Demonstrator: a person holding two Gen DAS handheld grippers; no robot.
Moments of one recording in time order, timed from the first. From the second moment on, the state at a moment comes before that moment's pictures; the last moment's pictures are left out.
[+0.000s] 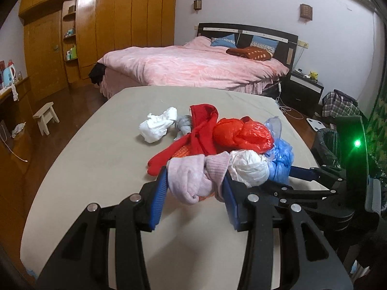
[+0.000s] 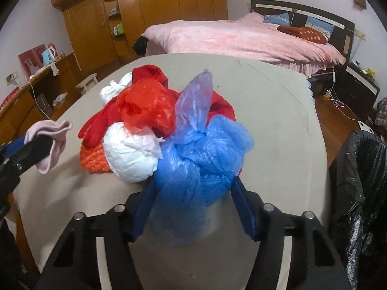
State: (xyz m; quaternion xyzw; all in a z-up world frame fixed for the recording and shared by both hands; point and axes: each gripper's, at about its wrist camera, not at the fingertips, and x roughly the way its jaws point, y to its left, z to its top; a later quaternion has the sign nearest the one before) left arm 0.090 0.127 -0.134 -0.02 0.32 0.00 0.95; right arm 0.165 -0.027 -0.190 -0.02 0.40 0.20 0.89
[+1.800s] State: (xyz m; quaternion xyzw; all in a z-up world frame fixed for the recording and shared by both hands) left arm 0.109 -0.098 -0.076 0.04 0.24 -0.23 0.94; right arm 0.088 -0.270 -0.083 0.05 0.29 0.00 0.96
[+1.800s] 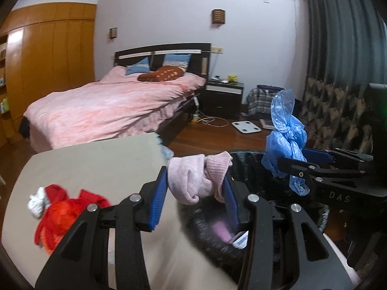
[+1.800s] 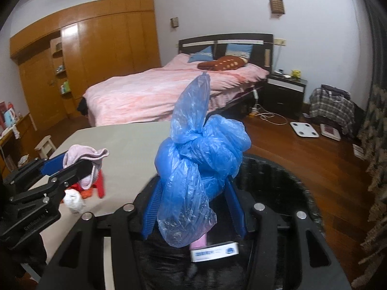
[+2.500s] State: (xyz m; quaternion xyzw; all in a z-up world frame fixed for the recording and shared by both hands) left arm 0.134 -0.128 -0.094 0.05 0.26 -0.26 0.93; right arm 0.075 -0.316 -0.089 0.07 0.28 -0.06 0.95
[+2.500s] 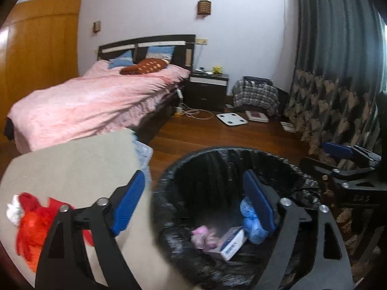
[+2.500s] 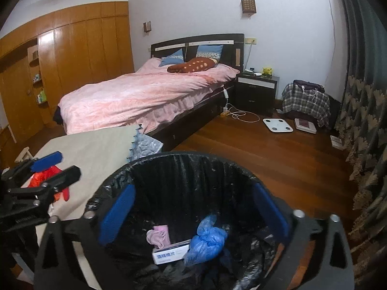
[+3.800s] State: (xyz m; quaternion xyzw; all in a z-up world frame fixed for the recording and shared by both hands) left arm 0.098 0.150 -0.123 0.01 0.29 0.02 0.96; right arm 0.151 -0.038 -0.154 0.00 0.34 0.18 0.92
